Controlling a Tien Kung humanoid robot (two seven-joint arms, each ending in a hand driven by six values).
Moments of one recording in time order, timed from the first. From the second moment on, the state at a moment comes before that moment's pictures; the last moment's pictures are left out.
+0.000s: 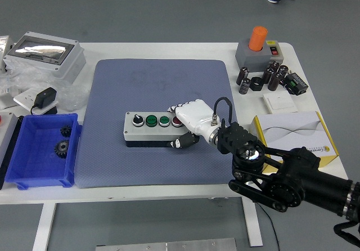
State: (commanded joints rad) left arm -0.03 0.14 -1.97 -0.26 1.93 -0.19 0.37; right arm 0.71 -0.17 0.34 1.16 -2.08 -0.14 -0.34
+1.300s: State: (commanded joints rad) left arm -0.03 0.15 -1.90 -0.34 1.74 -0.26 0.60; right arm 0.67 -0.26 0.45 1.28 -1.94 -0.05 -0.27
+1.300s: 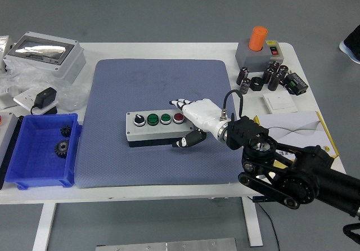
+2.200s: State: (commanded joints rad) left arm 0.00 0.15 -1.89 -0.35 1.75 -0.21 0.60; right arm 0.58 -0.54 0.65 1.67 -1.76 0.02 -0.24
